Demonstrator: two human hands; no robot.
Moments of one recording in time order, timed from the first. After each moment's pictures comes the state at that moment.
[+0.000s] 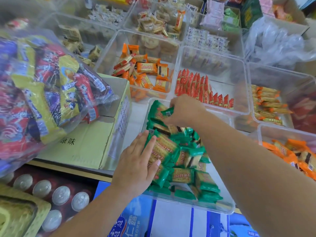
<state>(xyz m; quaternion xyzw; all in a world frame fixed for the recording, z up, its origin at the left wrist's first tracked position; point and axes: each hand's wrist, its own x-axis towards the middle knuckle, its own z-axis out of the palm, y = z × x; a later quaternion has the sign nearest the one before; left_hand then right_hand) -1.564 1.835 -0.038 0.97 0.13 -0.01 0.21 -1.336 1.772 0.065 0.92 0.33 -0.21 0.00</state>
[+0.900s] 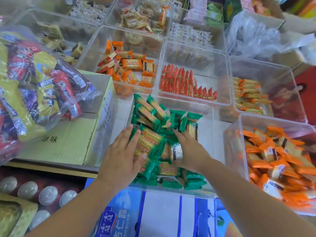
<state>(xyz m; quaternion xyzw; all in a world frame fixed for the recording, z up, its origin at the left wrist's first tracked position) -1.563 1.833 -0.031 0.97 0.15 -0.03 0.19 -1.392 1.626 -0.033 0.90 0.34 -0.27 -0.04</state>
